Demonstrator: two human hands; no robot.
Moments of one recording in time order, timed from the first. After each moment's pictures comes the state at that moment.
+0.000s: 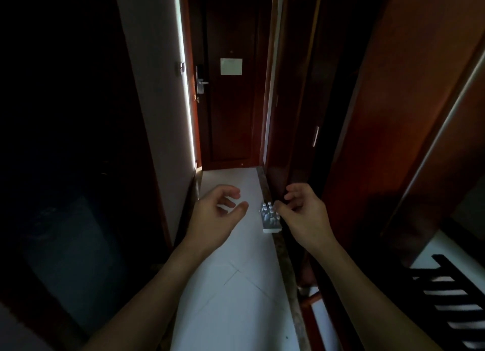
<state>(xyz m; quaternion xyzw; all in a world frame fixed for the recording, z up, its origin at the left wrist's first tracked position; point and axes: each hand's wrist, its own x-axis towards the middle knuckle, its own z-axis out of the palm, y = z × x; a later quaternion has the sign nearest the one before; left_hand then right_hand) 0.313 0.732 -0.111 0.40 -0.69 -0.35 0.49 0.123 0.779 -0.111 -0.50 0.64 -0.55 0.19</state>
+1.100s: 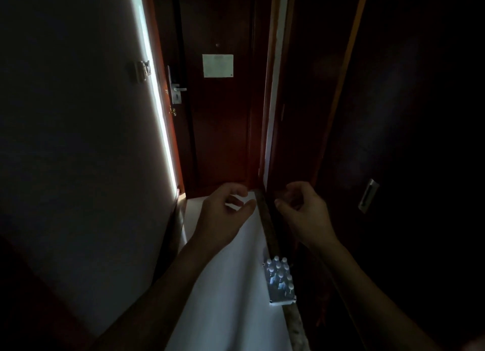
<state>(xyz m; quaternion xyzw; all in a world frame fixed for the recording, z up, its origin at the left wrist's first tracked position) 0.074 0.073 -0.126 0.36 -0.71 -0.35 0.49 -0.097 0.134 -0.119 -0.50 0.67 -0.52 0.17</state>
